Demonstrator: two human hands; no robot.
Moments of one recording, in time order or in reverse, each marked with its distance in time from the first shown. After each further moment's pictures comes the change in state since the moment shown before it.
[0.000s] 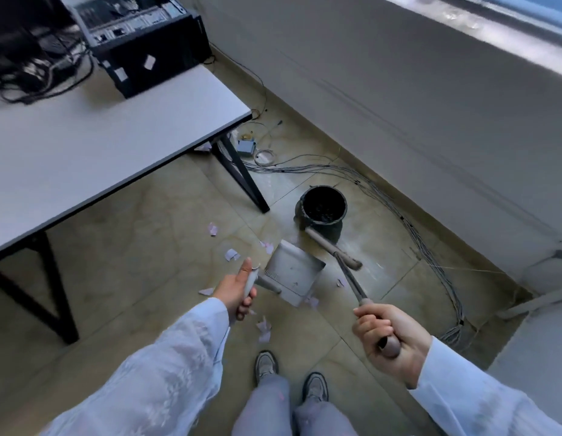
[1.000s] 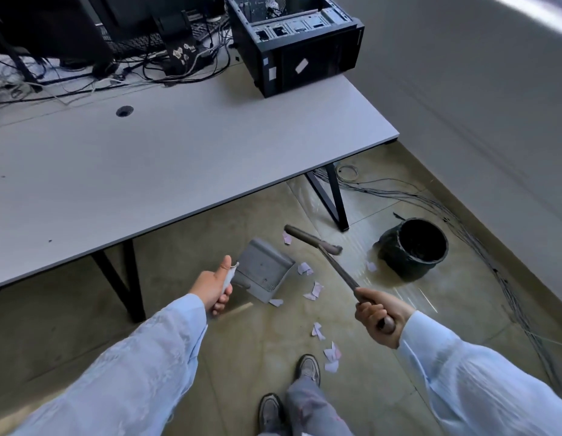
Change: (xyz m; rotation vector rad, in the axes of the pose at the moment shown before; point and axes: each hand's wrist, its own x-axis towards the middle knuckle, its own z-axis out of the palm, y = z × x) left_hand 0.067 -0.051 -0.392 -0.073 0.219 -0.006; right_hand 0.239 0.153 0.240 -0.526 0.220 0.103
